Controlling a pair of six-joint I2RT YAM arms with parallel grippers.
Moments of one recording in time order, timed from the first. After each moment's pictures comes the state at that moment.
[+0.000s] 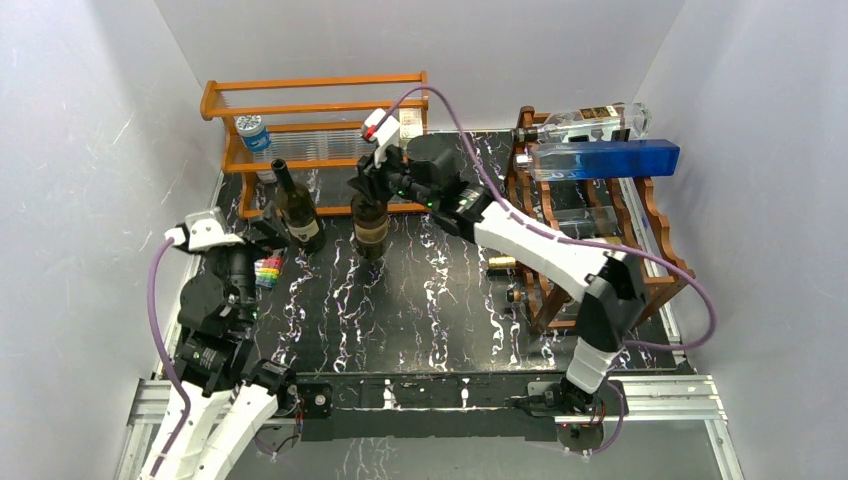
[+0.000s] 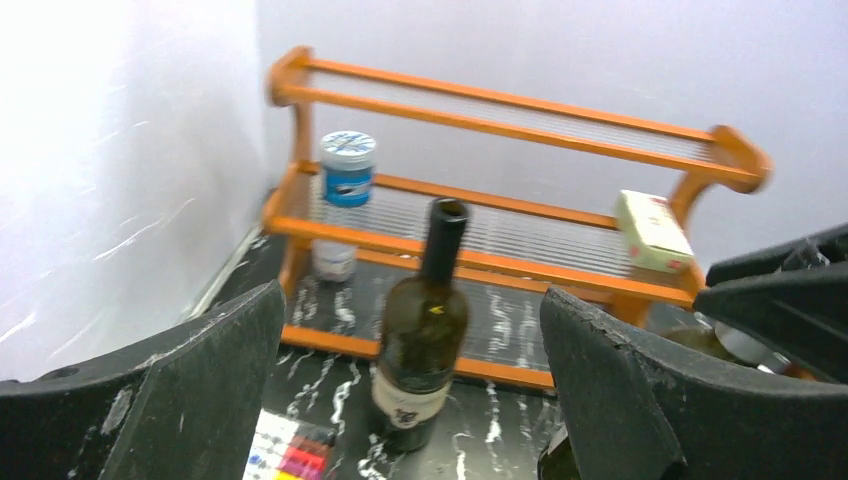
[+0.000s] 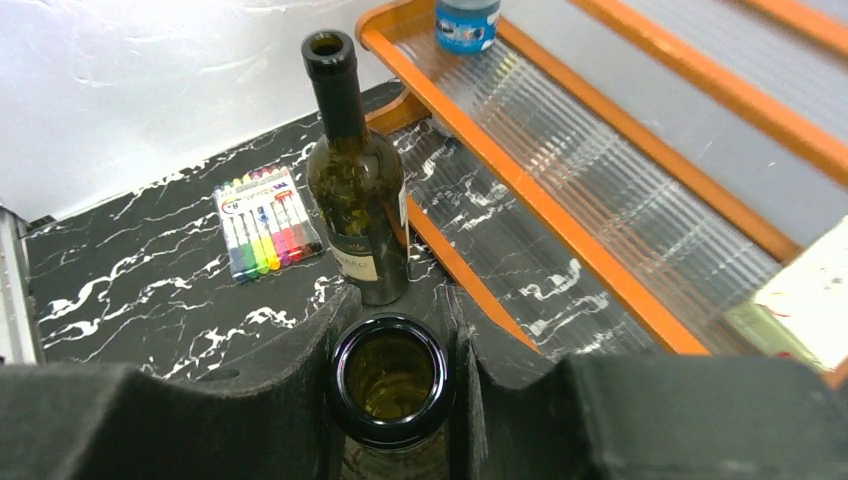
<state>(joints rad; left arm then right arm) -0.36 0.45 0.75 -0.10 -0.46 -0.04 0.90 1.69 1.59 -0.02 -0.14 -0.01</state>
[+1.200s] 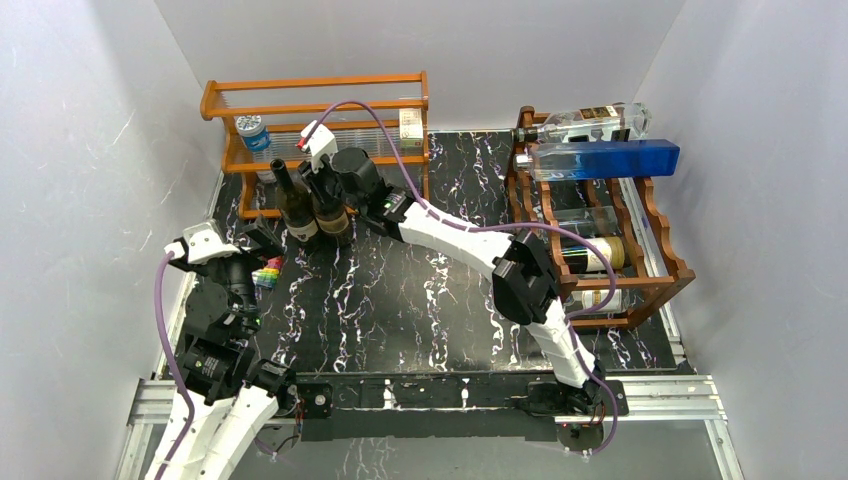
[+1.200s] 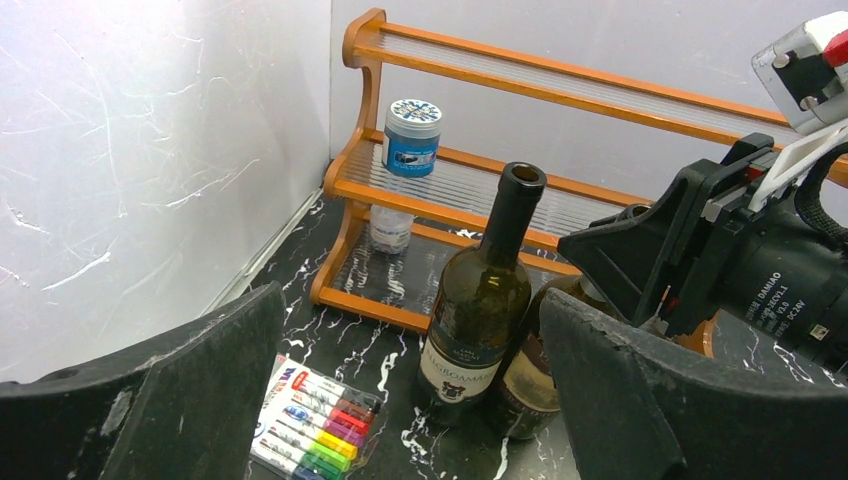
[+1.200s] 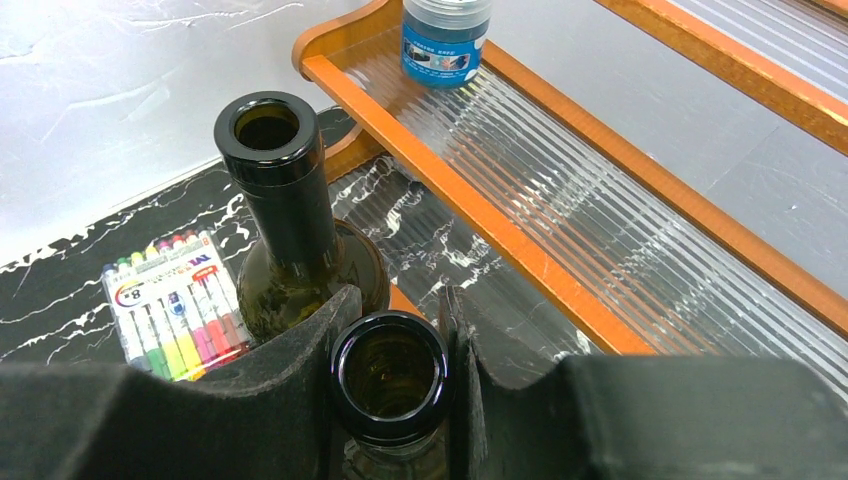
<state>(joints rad) -0.36 0.34 0.65 -0.13 -0.64 -0.03 1.02 2.22 2.07 0.03 0.12 -0.06</state>
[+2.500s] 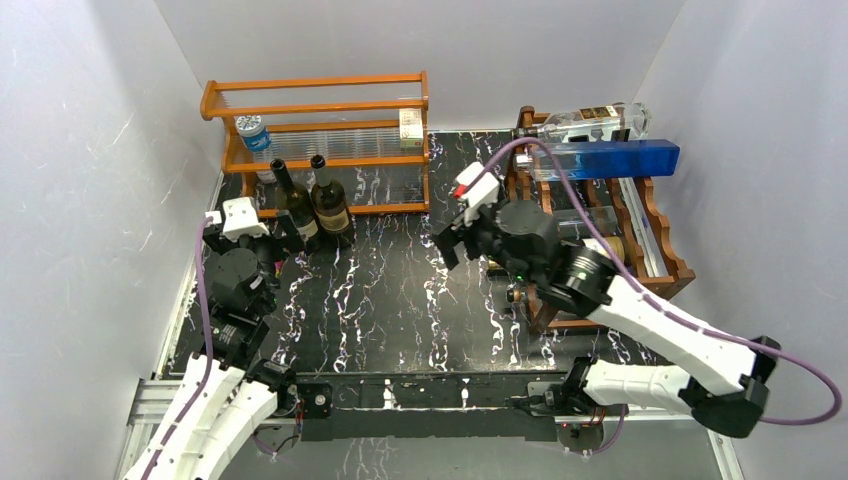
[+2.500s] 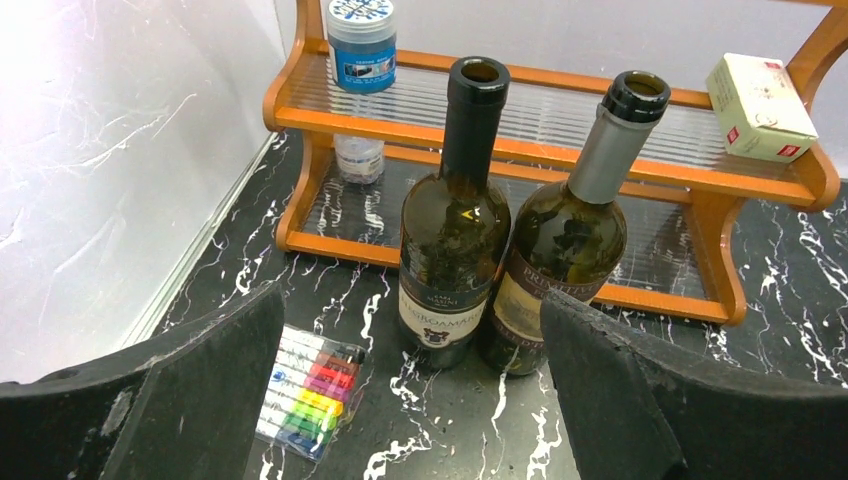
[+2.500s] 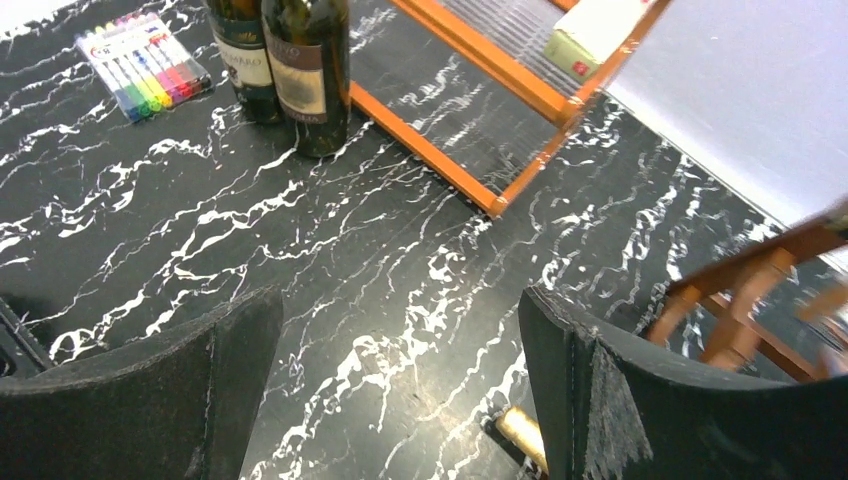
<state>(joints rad) -0.36 0.52 0.66 -0.16 -0.57 -0.06 1.04 1.10 1.16 -0.34 0.27 -0.06</state>
